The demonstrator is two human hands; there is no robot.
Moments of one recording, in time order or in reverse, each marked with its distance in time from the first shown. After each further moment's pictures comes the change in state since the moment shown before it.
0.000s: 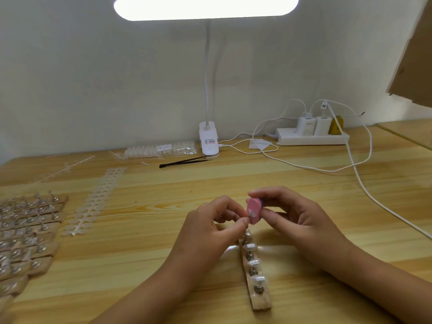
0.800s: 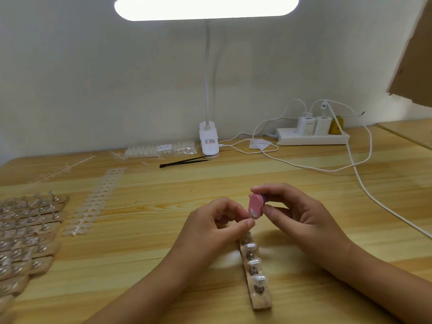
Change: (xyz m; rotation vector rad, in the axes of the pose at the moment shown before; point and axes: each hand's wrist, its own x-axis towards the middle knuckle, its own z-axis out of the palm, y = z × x) left_hand 0.007 -0.009 0.000 -0.160 -0.086 -0.061; right_hand 0.002 0.003 0.000 -0.004 0.017 -0.039
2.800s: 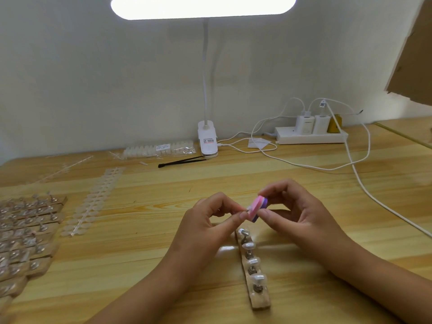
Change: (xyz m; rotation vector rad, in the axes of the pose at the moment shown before) left_hand -0.004 0.005 -0.002 0.078 0.074 0.111; right_hand -0.002 -0.008 -0.001 0.028 0.033 0.042
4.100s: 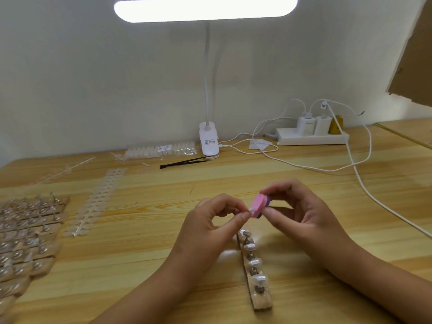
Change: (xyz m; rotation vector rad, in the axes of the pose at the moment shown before) left_hand 0.000 0.000 0.002 0.027 0.003 0.035; right_hand 0.000 0.003 -0.001 0.003 -0.005 0.004
